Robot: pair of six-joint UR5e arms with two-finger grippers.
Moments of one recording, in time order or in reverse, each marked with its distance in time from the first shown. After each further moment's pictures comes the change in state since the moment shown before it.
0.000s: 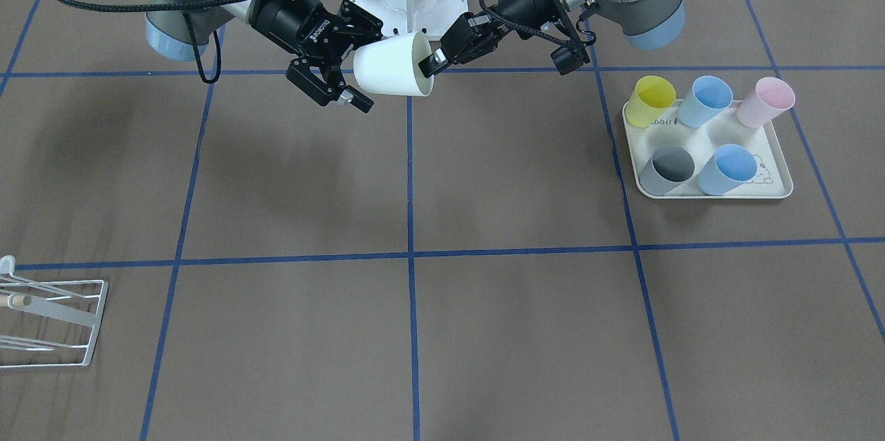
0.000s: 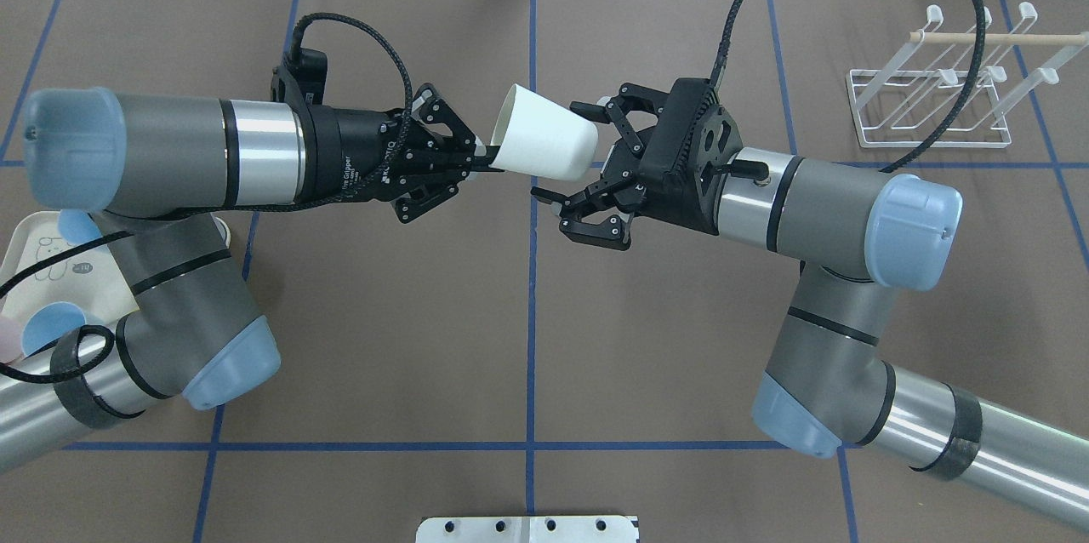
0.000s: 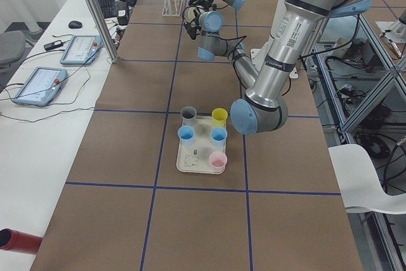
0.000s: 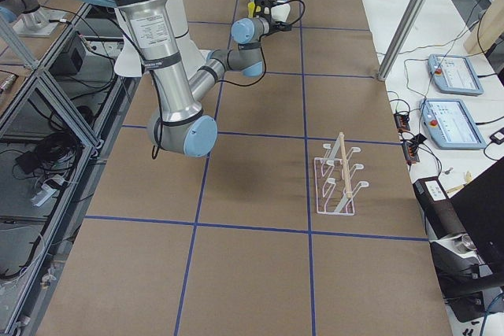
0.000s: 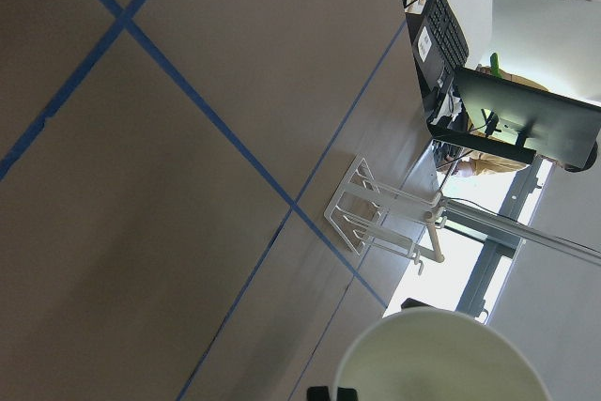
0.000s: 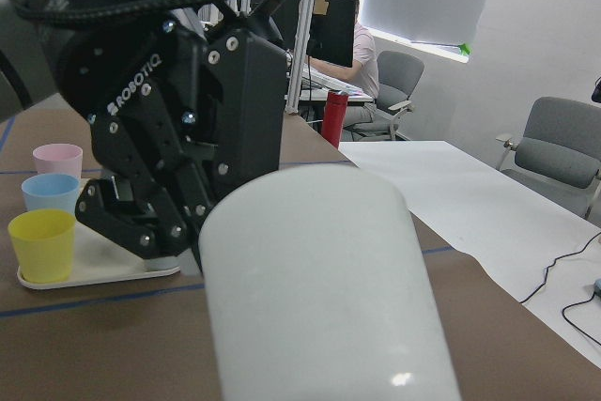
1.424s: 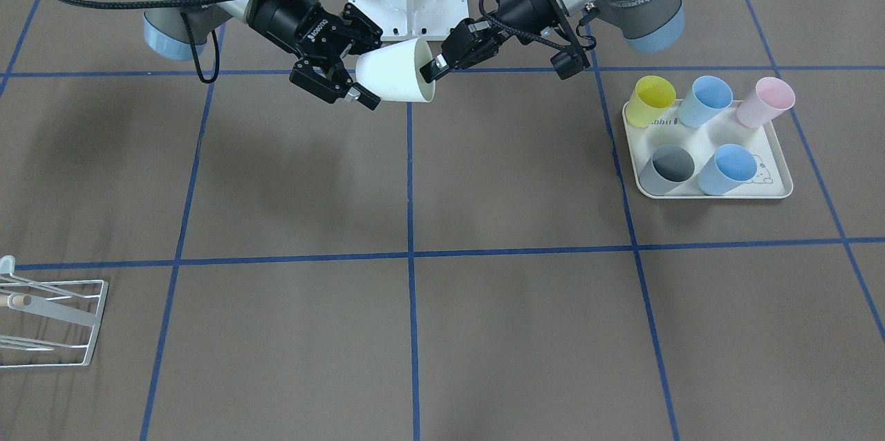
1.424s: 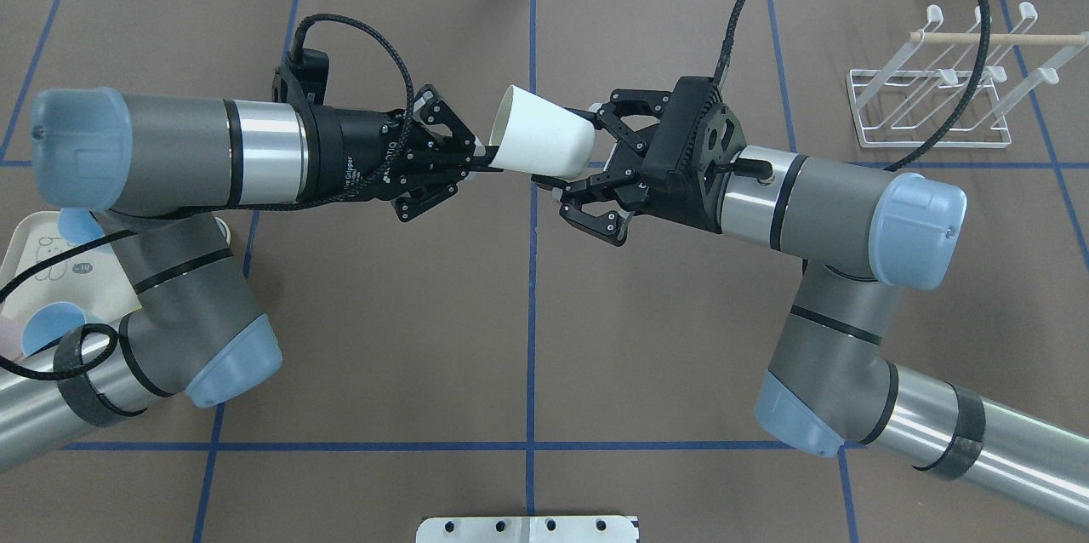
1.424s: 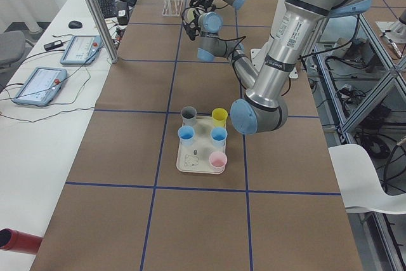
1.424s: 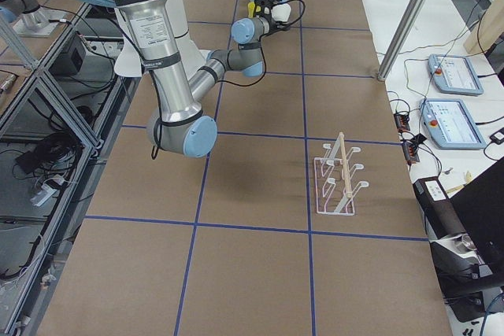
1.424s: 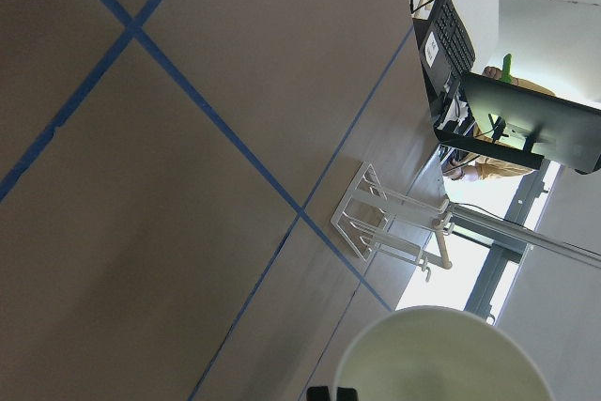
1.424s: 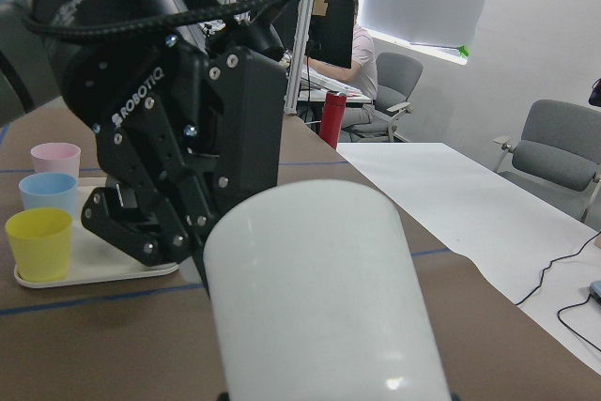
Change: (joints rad) left arm -0.001 -0.001 0.010 -0.001 -0.002 0.030; right arm 0.005 -0.004 0.004 0.000 -0.002 -0.005
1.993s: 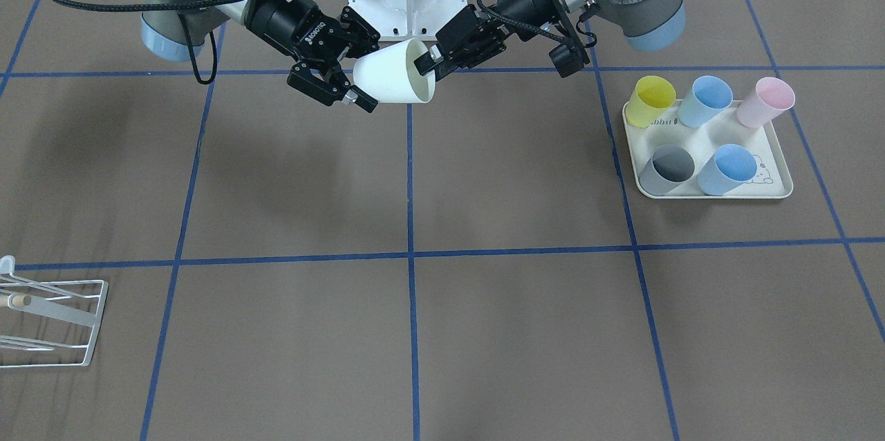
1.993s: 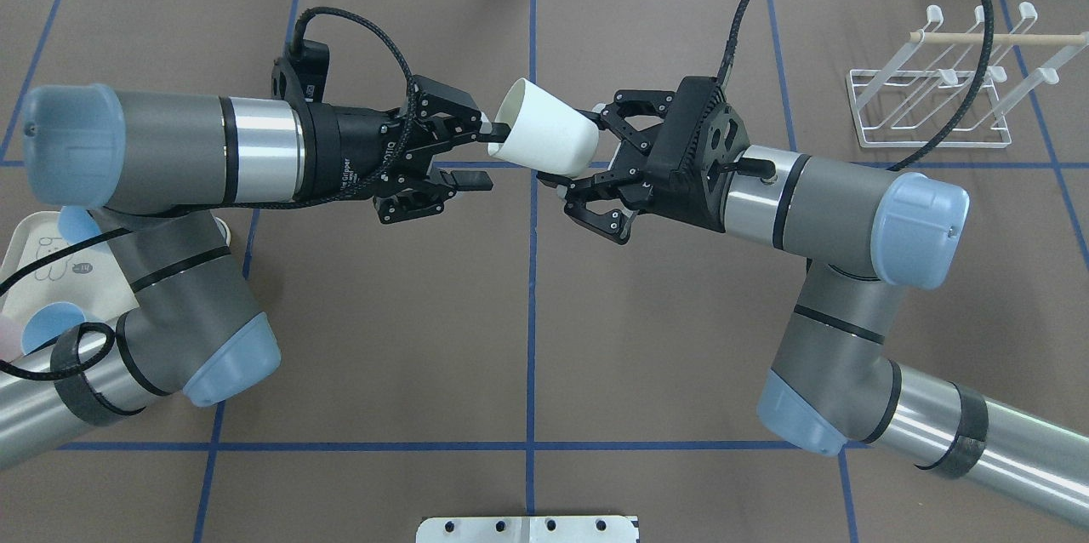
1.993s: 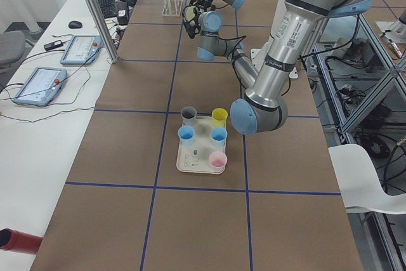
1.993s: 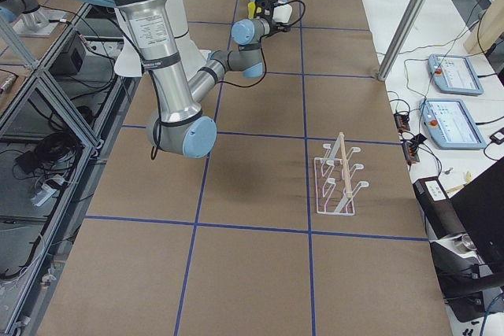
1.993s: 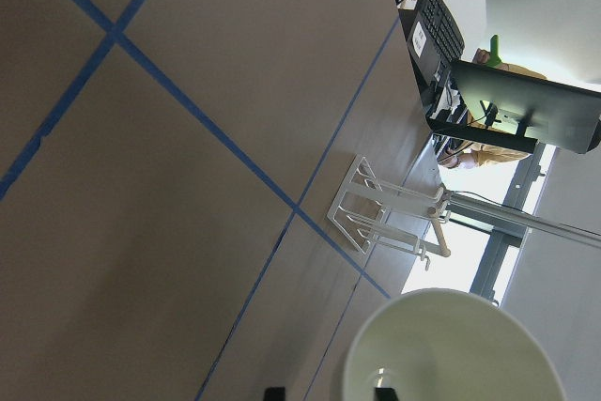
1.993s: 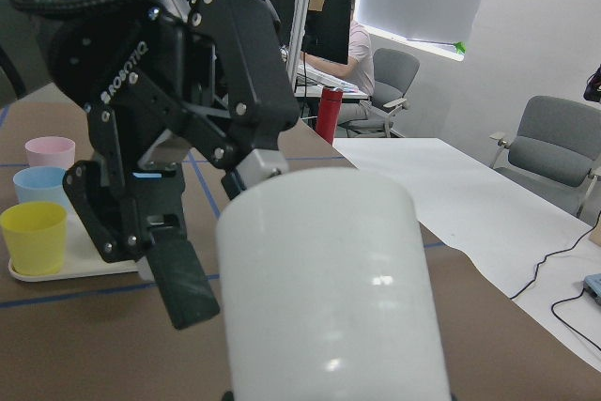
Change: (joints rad) left arm -0.005 -0.001 -0.009 -0.001 -0.008 0.072; right arm 0.003 -0.007 -0.002 -0.001 0.000 -0.001
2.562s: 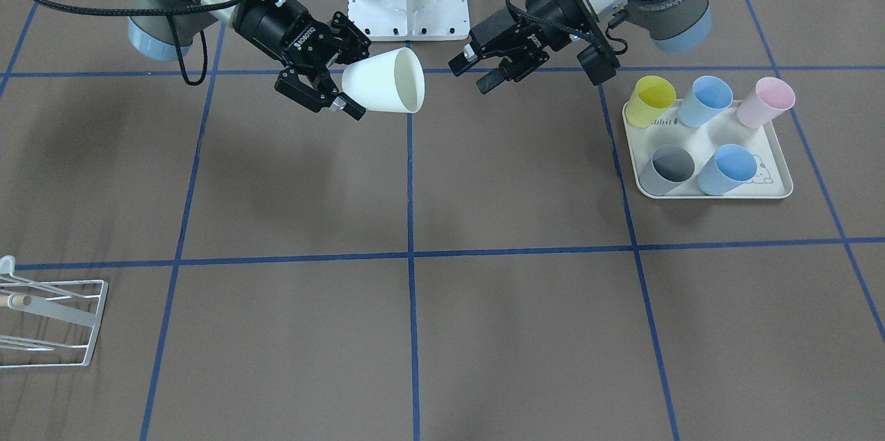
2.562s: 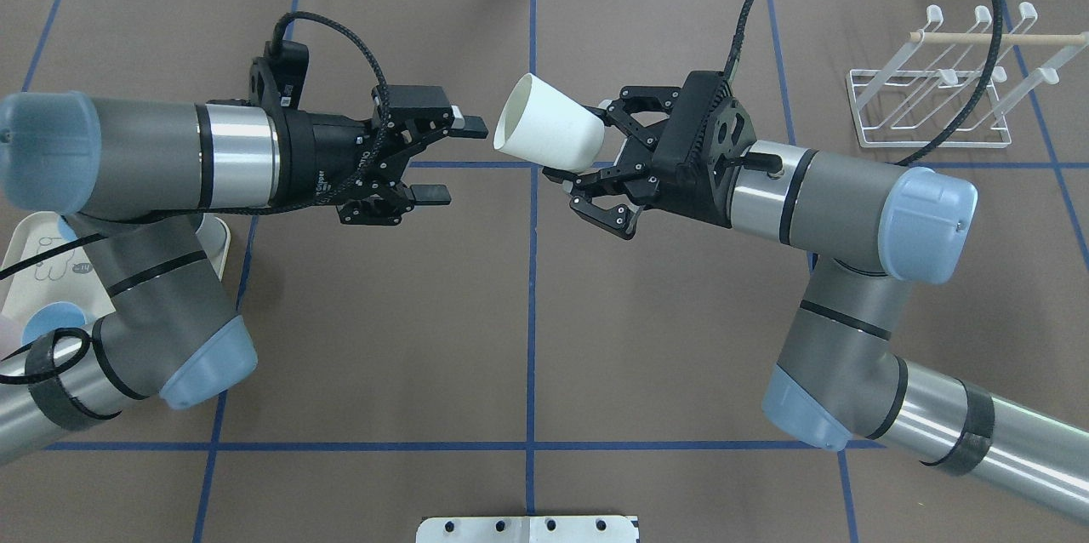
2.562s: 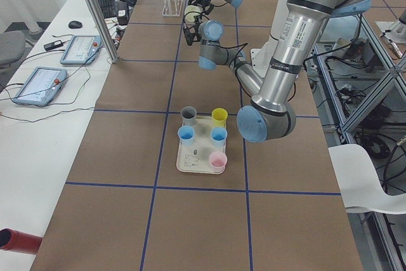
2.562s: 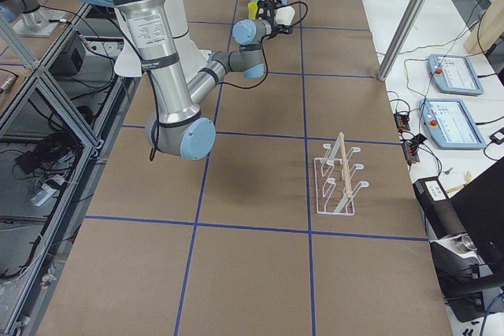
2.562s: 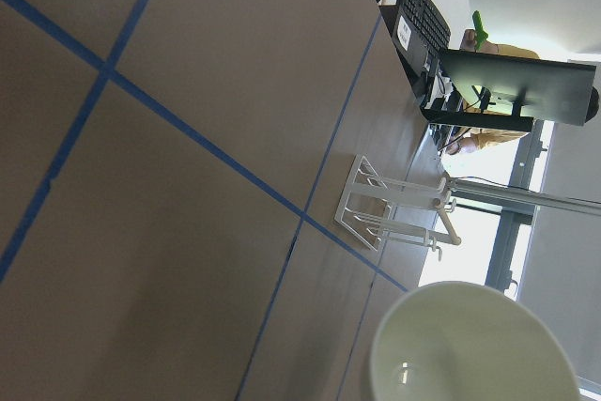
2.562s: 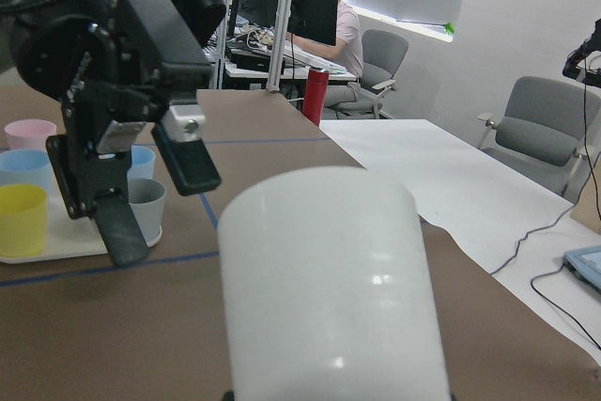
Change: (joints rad) left arm -0.015 0.124 -0.025 -0.009 -0.011 0.220; right arm 0.032 -0.020 0.017 -0.068 0.012 0.017
